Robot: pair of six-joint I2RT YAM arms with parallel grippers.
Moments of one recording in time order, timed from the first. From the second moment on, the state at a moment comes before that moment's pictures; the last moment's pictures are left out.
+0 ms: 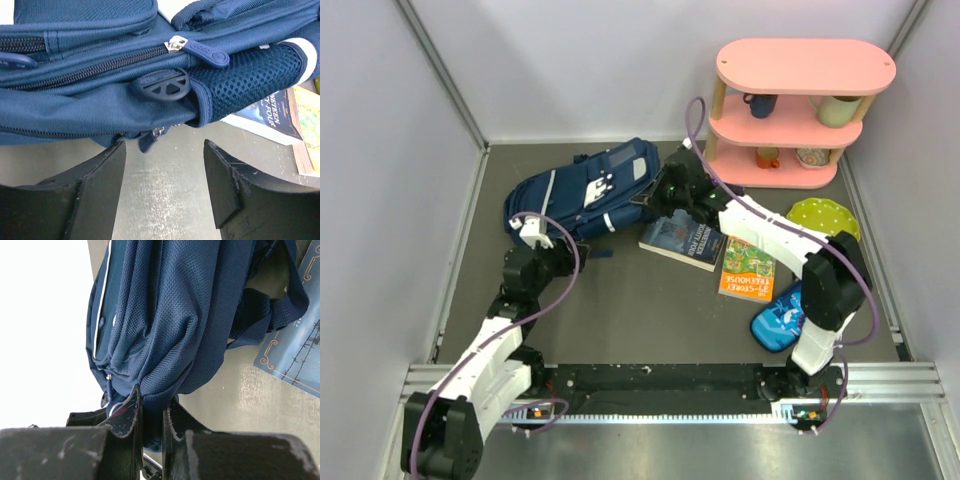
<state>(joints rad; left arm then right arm) -0.17 0.80 0.30 0.24 0.19 -0.42 0.70 1.75 1.45 -0.25 -0.04 1.10</state>
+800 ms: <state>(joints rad) -0.21 0.90 0.31 0.32 0.14 -0.38 0.70 1.72 1.45 -0.26 -0.06 1.10</state>
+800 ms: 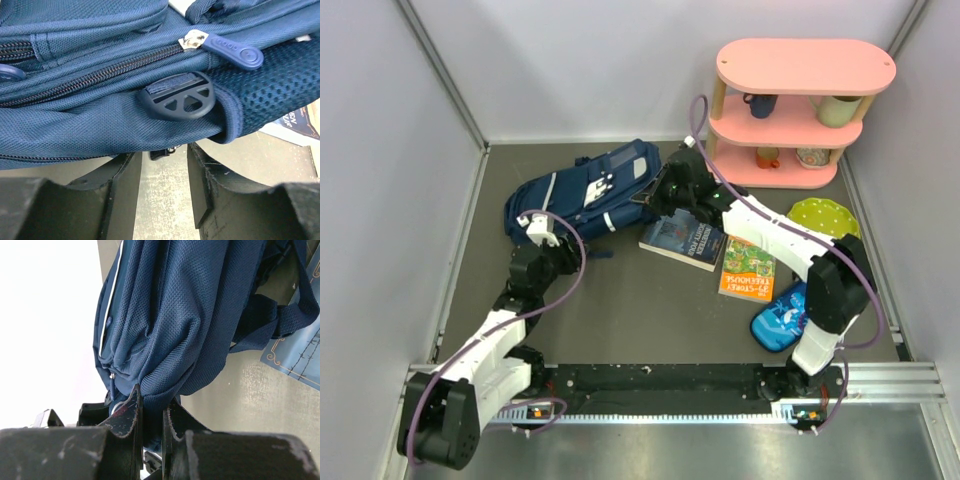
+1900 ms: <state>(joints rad) -0.23 0.80 0.34 0.16 0.04 -0.37 0.61 1.68 1.37 -0.25 -0.14 1.08</state>
